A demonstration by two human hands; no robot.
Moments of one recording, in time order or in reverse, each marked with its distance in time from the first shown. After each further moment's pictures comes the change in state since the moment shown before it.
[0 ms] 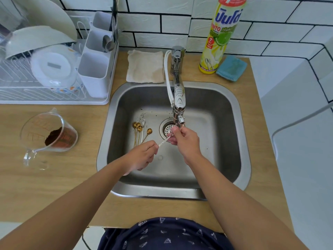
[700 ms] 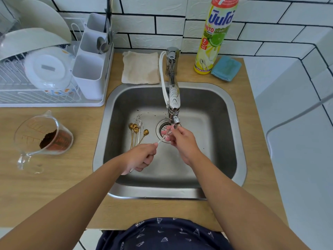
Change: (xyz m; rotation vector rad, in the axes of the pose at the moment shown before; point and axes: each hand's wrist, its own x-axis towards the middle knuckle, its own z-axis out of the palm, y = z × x) left_hand 0.009 0.002 -0.002 -0.065 -0.084 -0.114; right_hand -0.002 -0.009 -0.008 0.152 -0.188 0.091
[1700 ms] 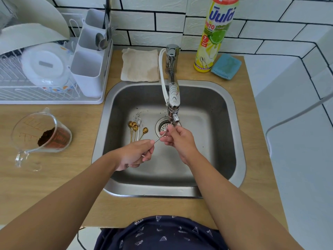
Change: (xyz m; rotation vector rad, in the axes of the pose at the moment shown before) left_hand 0.002 -0.005 -0.016 -0.075 -0.073 0.020; right_hand 0.001 0.007 0.001 0.040 -0.016 -0.013
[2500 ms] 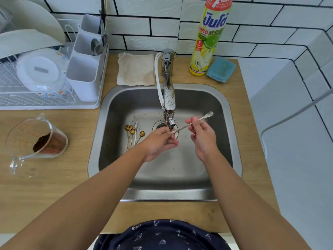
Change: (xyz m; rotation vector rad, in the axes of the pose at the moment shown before) left_hand 0.054 0.051 0.062 -0.433 0.160 0.208; right_hand -0.002 -0.035 -0.051 0.125 0.304 -0.119
